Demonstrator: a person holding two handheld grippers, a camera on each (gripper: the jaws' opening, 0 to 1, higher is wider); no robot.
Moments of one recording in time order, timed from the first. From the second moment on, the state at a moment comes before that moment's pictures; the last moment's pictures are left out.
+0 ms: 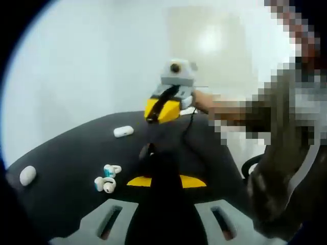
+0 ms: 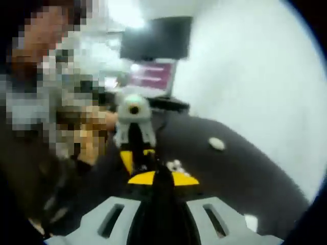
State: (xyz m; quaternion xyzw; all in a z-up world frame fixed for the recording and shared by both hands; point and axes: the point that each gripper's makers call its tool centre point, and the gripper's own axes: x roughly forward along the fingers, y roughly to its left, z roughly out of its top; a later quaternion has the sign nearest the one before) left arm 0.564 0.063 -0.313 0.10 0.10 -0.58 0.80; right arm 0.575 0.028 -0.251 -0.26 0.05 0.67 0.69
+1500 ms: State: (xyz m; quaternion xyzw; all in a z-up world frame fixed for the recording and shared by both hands) left arm 0.559 0.059 -0.310 0.09 0.11 -0.57 0.81; right arm 0.561 0.039 -0.283 -0.68 0.19 0.52 0.48
